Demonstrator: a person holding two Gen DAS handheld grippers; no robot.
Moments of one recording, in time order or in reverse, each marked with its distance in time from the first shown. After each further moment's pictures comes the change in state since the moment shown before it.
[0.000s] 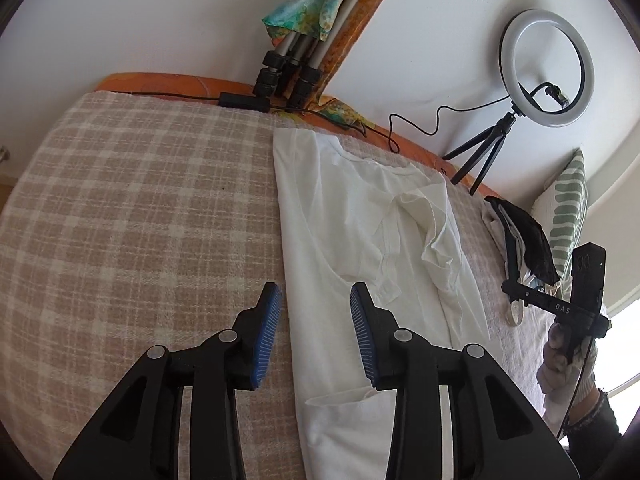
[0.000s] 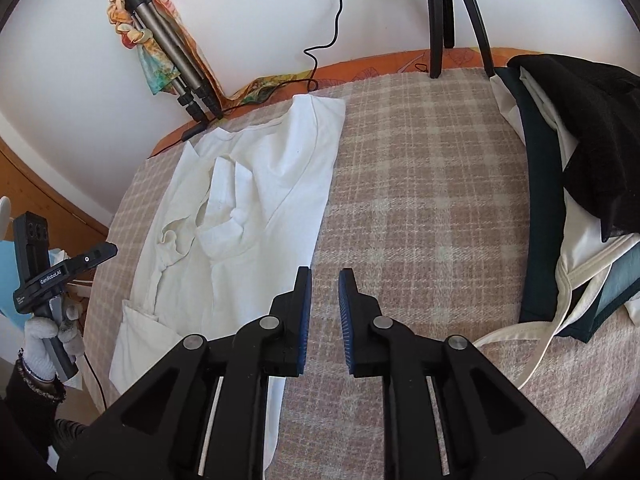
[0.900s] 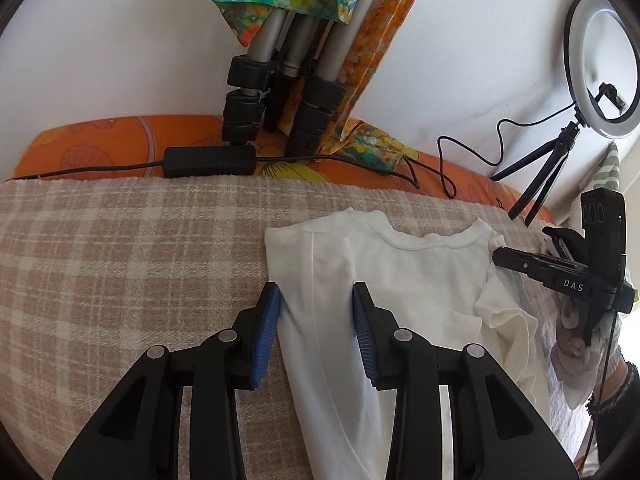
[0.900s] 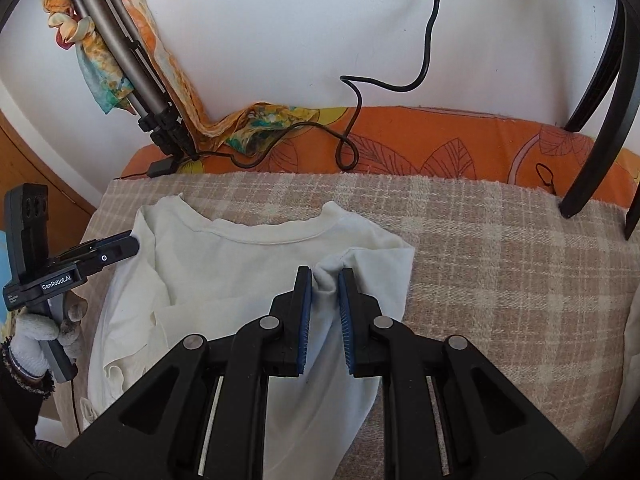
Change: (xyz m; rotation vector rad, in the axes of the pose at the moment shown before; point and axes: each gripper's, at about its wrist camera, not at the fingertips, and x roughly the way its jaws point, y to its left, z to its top) left arm 0.113 0.011 0.097 0.095 0.006 0.059; right arm 0.133 0.028 0.136 -0.167 0.032 0.008
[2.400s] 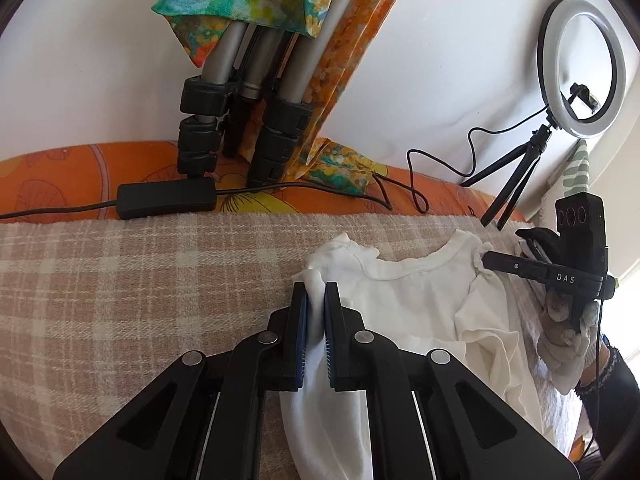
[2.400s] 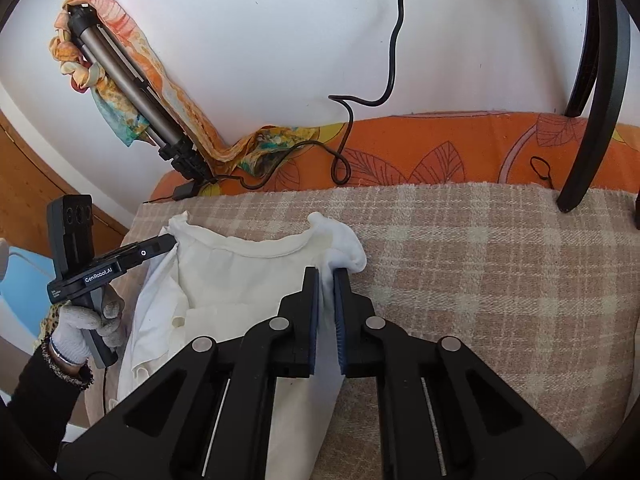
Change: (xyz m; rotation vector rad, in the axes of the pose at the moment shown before) left arm 0.006 -0.001 0.028 0.061 -0.032 -0.142; right arm -0.014 -0.029 0.001 0.069 -0.055 0.152
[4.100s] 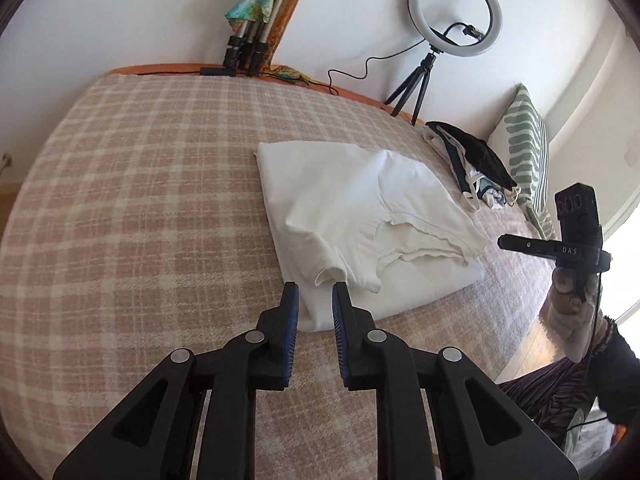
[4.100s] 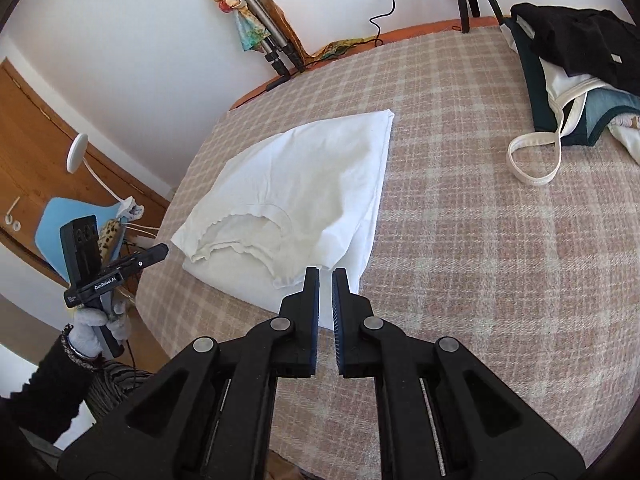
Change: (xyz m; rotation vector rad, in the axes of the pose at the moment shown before) left arm -0.221 -0.080 -0.241 -0.052 0.017 -0.007; right arm -0.181 0.075 -0.269 0.077 0.026 0.082
